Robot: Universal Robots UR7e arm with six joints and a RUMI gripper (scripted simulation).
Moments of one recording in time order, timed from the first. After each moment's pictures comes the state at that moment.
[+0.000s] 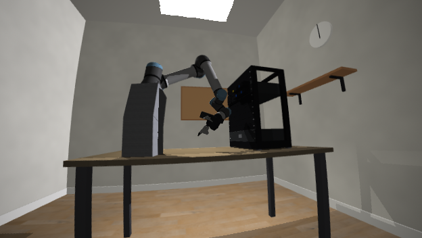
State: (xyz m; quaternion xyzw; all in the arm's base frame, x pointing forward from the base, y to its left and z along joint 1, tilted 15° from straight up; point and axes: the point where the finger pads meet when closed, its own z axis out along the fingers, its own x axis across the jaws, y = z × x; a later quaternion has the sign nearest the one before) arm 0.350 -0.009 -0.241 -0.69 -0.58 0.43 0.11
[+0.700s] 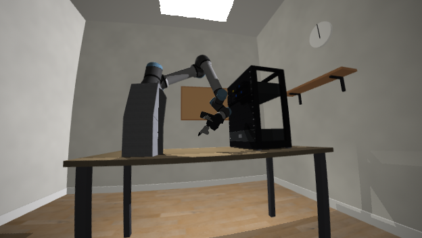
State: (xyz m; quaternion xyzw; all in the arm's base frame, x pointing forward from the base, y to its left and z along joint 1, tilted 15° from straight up) arm 0.351 -0.011 -0.241 -0.69 -0.57 0.43 0.11
